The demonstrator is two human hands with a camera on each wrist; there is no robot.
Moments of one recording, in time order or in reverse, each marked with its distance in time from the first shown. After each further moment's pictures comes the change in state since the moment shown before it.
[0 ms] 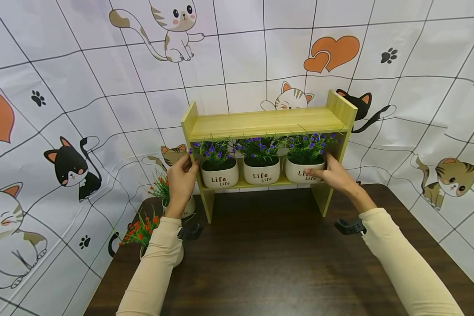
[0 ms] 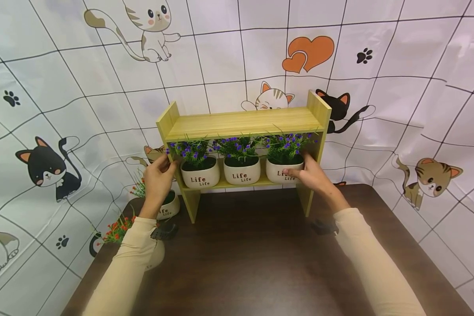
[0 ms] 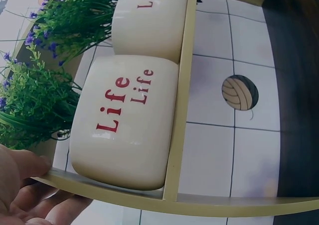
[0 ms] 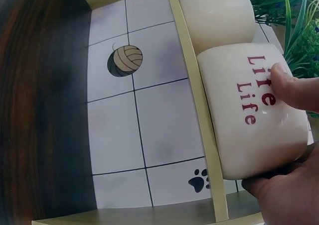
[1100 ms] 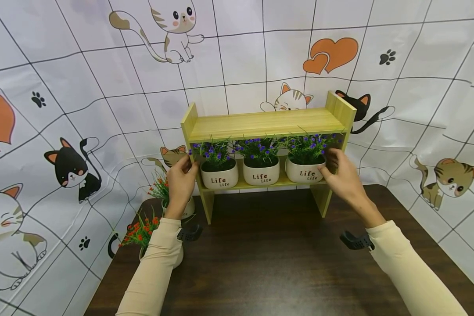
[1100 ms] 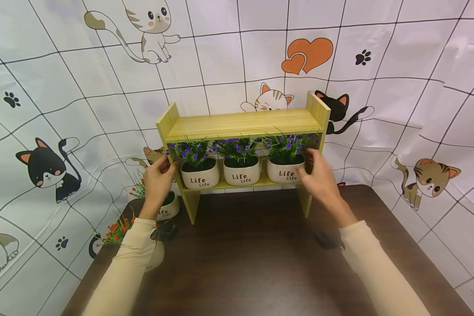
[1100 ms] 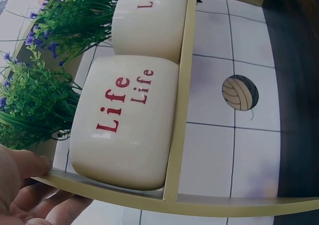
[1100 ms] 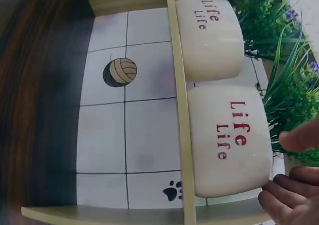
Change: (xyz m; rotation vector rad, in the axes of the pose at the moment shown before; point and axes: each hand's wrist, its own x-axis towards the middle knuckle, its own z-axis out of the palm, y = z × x) left_hand 0.001 0.000 0.000 0.011 -0.005 -0.020; right_hand -0.035 -0.014 0.003 -0.081 0.353 -0.149
